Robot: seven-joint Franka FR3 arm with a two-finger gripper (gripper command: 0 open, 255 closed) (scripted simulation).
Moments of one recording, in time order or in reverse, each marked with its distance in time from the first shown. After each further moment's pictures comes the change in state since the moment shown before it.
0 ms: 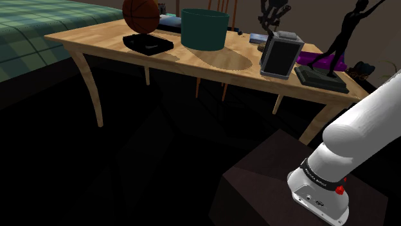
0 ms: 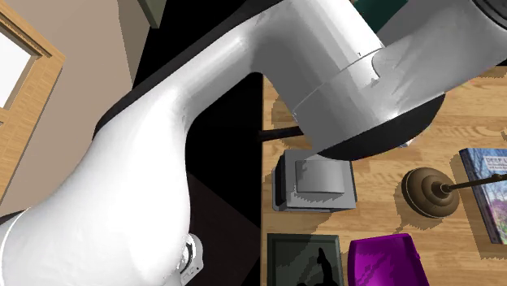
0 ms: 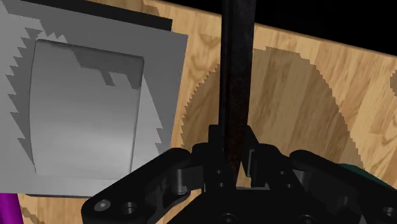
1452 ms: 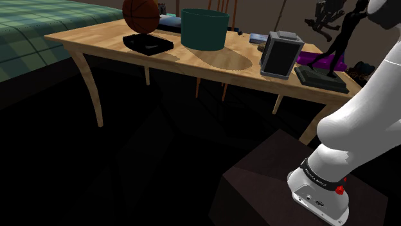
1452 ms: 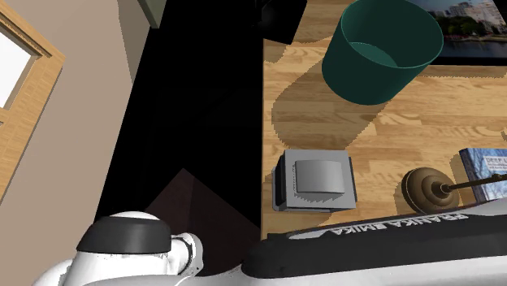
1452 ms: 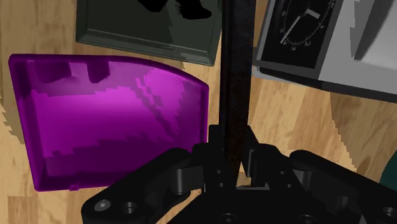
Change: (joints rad) arm -0.273 0.223 -0.323 0.289 0.061 -0.187 -0.562
